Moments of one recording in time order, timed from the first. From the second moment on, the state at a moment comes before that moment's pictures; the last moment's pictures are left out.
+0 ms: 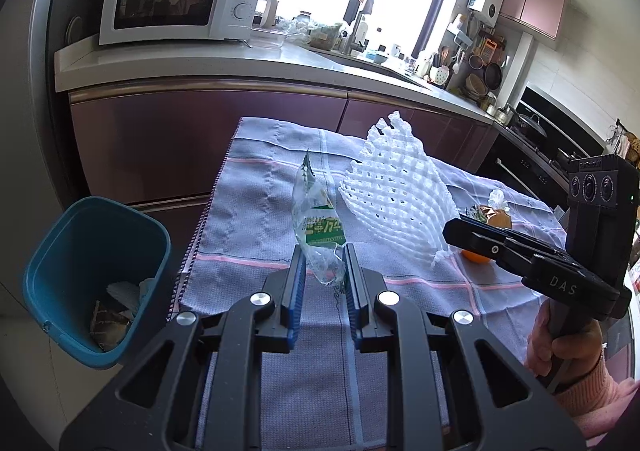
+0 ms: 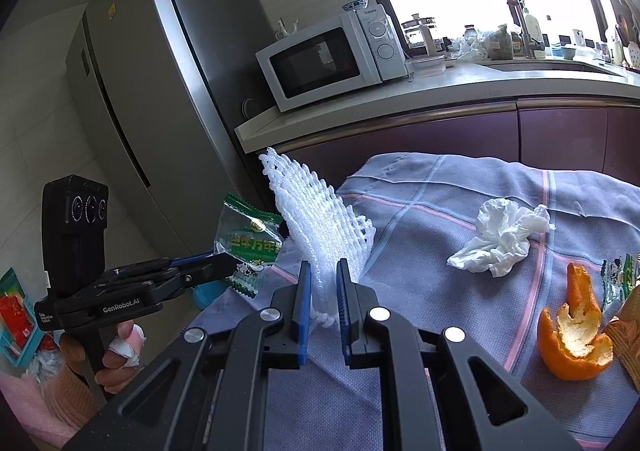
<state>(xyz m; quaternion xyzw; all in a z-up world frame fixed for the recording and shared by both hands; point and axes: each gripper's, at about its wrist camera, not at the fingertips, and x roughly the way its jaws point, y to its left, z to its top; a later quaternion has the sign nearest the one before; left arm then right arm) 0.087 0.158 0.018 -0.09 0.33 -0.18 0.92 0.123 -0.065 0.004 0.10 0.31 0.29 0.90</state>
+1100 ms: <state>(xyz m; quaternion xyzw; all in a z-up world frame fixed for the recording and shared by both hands) 0.070 0.208 0.019 -0.10 0.32 -0.12 0.93 0.131 -0.014 0.006 0.08 0.32 0.34 0.88</state>
